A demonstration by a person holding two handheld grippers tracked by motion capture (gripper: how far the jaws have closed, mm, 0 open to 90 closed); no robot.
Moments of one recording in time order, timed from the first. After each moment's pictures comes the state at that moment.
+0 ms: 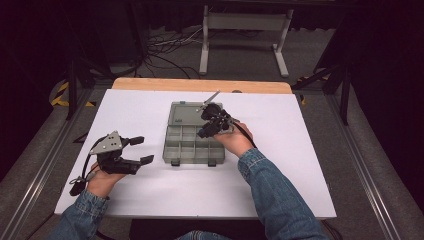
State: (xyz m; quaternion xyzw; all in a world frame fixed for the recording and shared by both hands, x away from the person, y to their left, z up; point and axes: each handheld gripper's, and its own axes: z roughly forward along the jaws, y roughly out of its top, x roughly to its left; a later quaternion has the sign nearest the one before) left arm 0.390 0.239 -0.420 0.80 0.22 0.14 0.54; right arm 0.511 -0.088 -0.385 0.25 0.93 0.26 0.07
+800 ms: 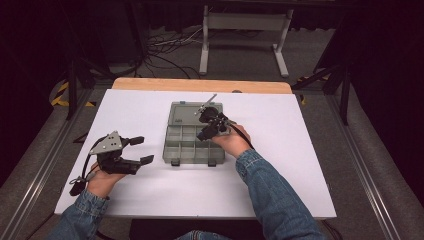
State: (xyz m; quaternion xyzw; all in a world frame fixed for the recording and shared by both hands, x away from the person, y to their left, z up) left arm 0.390 0.239 -0.420 0.80 0.22 0.14 0.54; right arm 0.517 -0.083 -0.402 0.26 0.93 0.24 0.06
